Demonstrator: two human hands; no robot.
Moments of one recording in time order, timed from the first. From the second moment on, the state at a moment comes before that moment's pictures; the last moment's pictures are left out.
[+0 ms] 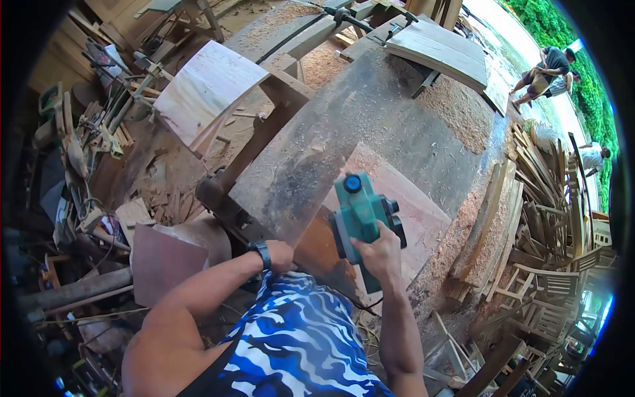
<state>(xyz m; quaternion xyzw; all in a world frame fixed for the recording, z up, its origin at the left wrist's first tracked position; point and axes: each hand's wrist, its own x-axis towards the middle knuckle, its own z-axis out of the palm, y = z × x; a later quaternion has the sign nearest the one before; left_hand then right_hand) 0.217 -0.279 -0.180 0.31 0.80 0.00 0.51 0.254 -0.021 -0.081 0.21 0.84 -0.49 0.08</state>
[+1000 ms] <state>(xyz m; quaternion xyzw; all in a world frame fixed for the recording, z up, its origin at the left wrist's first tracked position) 0.231 -0.306 -0.237 0.40 0.72 -0.02 0.57 0.229 0.002 -0.113 0.08 0.92 -0.37 -0.10</state>
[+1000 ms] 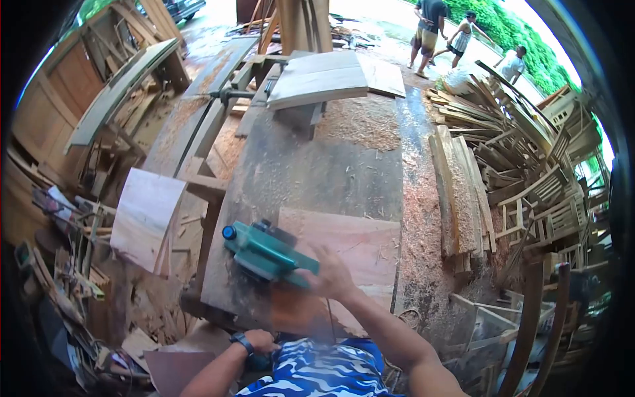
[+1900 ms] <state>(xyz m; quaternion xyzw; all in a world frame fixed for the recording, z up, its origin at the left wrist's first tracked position) 0.549 -0.079 -0.188 0.64 0.64 -0.11 0.41 1.220 -0.160 -0.361 0.86 0.09 -0.50 0.03</state>
